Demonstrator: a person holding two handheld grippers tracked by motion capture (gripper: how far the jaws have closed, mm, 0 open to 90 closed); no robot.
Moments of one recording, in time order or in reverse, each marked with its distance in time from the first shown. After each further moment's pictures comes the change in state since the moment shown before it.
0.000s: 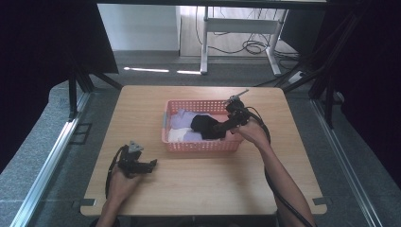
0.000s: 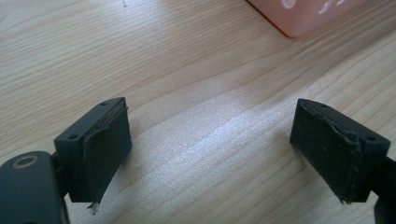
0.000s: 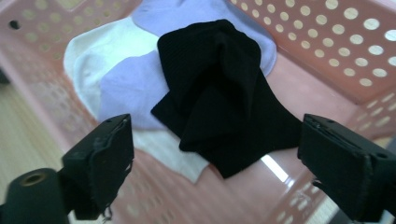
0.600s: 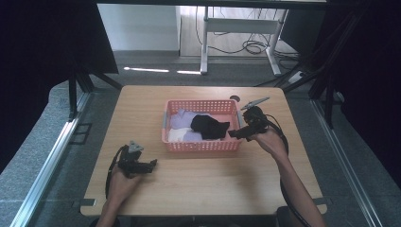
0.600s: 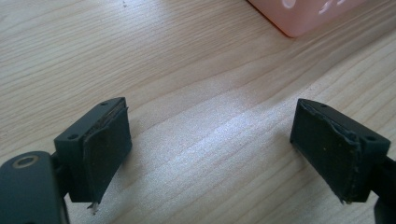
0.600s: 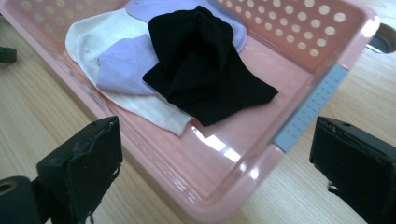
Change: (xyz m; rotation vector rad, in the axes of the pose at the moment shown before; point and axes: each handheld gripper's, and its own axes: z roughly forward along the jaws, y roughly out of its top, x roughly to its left) left arm 0.000 0.000 0.000 0.000 0.001 -0.002; right arm -0.002 -0.043 -0.047 -0.078 -0.053 -0.013
